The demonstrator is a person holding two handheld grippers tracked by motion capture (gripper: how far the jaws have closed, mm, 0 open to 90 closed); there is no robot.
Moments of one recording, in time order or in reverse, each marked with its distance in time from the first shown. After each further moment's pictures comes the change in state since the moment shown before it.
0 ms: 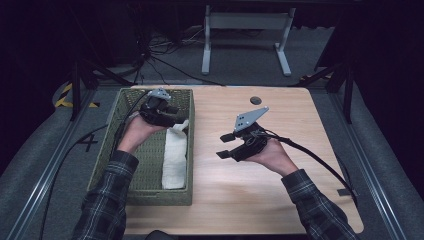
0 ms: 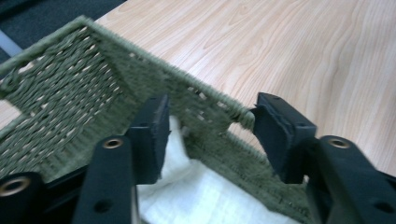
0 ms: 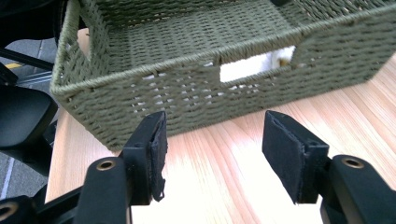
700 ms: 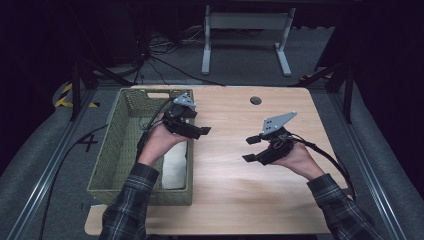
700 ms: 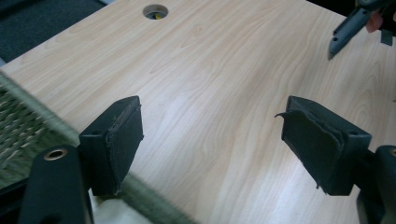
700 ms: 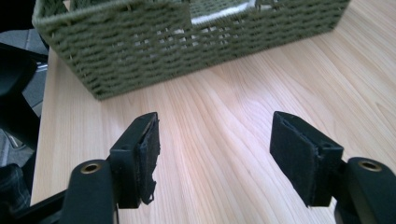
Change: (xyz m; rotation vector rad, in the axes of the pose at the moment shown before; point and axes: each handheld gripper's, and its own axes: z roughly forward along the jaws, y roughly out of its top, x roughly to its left) left arm -0.075 0.029 0.018 -0.011 -0.015 -0.006; right arm -0.016 -0.056 -0.046 0.030 -0.037 0.036
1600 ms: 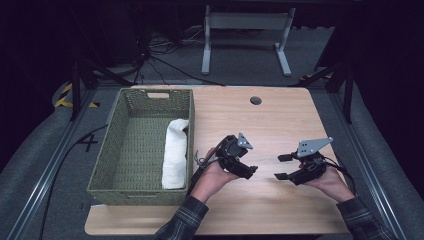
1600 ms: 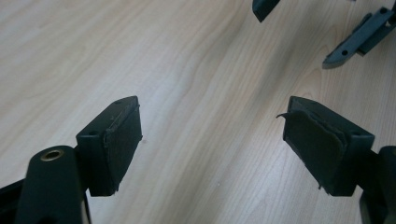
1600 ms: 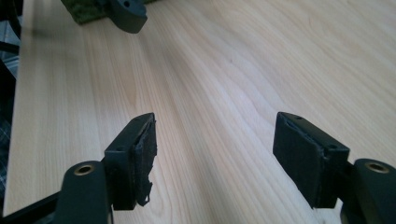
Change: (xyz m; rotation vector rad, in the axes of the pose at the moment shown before) left arm -0.130 -0.011 0.110 0.114 -0.062 0.085; right arm 0.001 -0.109 -0.038 -0.002 -0.063 0.064
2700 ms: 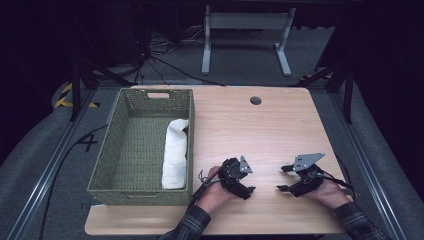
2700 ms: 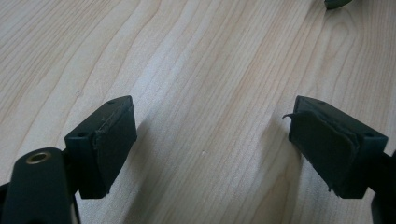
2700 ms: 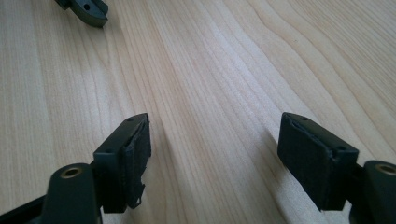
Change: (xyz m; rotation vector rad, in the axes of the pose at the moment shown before) left arm -0.013 -0.052 0.050 0.037 0.010 0.066; right arm 0.002 -0.047 0.025 0.134 -0.071 -0.034
